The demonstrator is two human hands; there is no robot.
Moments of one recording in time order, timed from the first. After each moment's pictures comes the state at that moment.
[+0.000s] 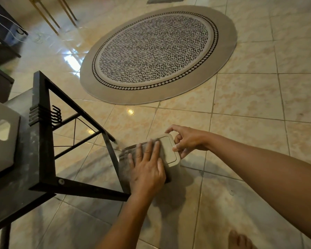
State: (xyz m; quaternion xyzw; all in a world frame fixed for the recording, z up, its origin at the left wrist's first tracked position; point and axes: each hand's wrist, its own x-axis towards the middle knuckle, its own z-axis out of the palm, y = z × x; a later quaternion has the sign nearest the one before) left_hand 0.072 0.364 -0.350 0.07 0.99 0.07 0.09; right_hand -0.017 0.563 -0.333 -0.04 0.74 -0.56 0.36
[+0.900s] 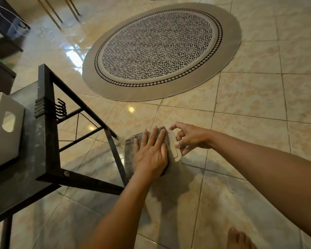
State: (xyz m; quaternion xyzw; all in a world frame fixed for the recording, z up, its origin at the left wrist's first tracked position) left_hand 0.037 0.368 -0.354 0.10 0.99 0.06 0.09; right_hand -0.015 0.560 -0.333 -0.03 0.74 -0.57 0.36
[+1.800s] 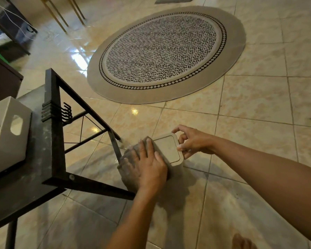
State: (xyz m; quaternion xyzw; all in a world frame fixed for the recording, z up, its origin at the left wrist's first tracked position) left_hand 0.062 0.370 -0.352 -0.10 0.98 0.12 0.07; right_hand -0.012 0.556 -0.335 -0.02 0.75 -0.58 0.33
